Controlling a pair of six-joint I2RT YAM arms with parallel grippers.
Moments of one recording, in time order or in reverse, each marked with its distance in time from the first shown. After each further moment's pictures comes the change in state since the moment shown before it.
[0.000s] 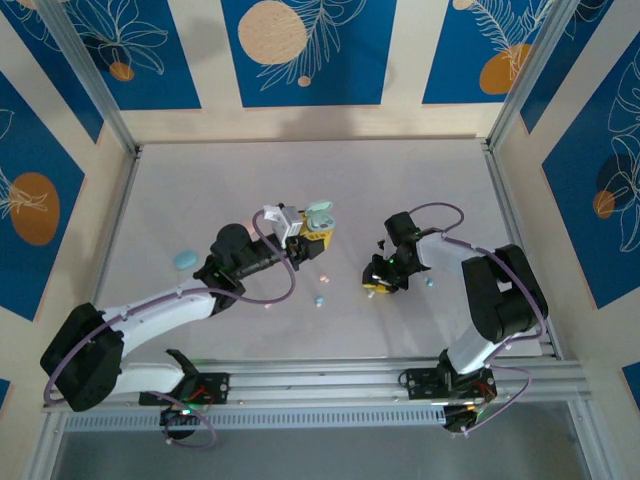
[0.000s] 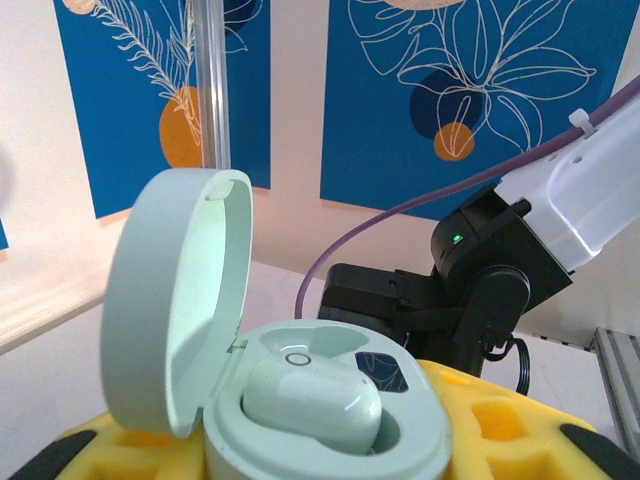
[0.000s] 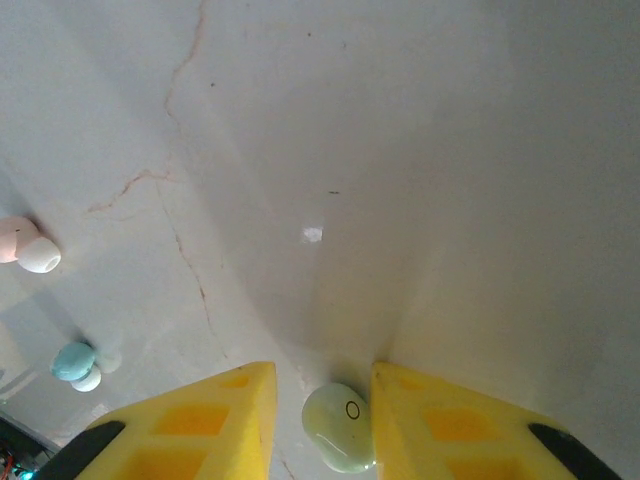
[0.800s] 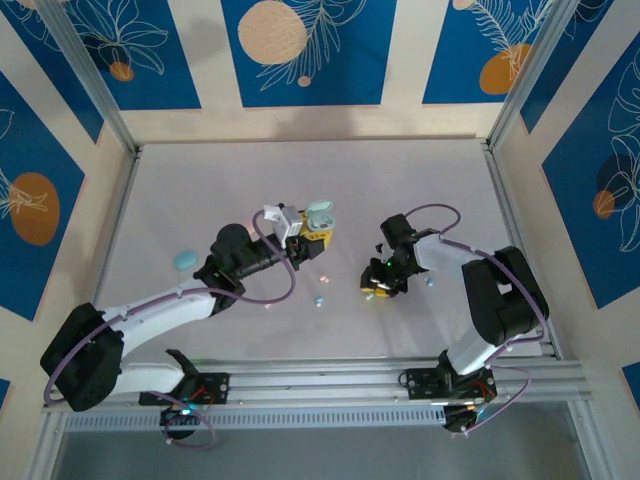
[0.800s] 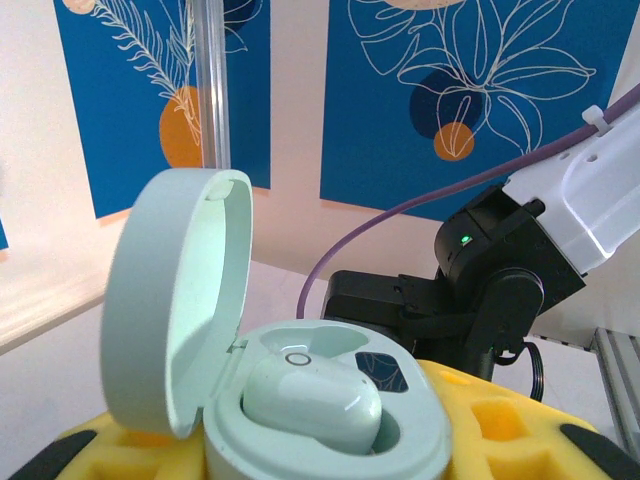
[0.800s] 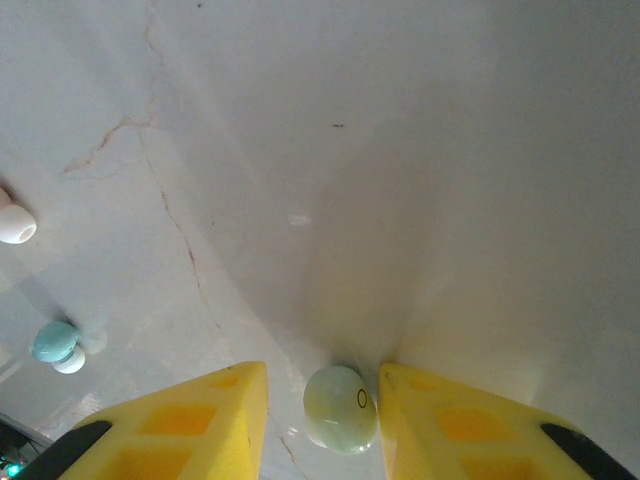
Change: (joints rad) left arm 0.000 0.000 0.000 0.000 0.000 0.000; right arm 0.034 -0.015 -0.001 -0.041 0.024 0.019
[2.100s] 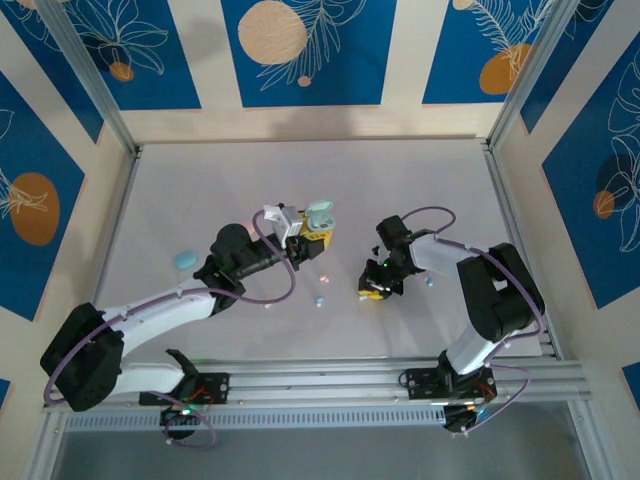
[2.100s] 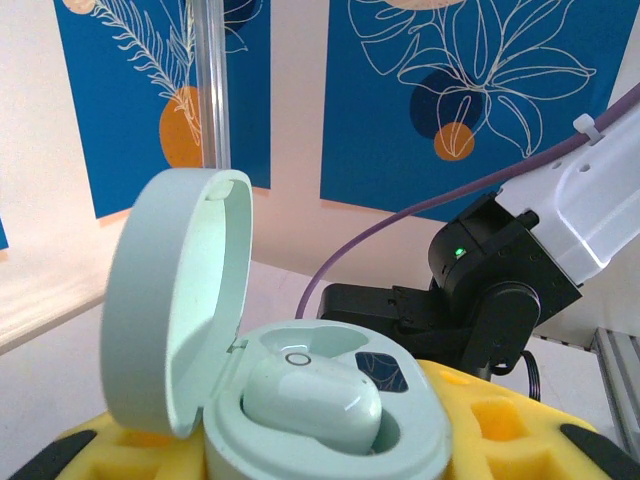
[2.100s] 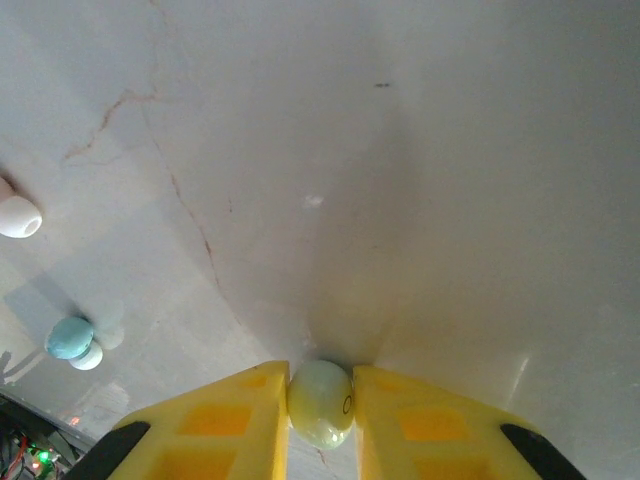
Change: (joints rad) left arm 0.000 0.000 0.000 0.000 0.000 0.000; right arm 0.029 0.031 0.008 0.010 -0.039 0.060
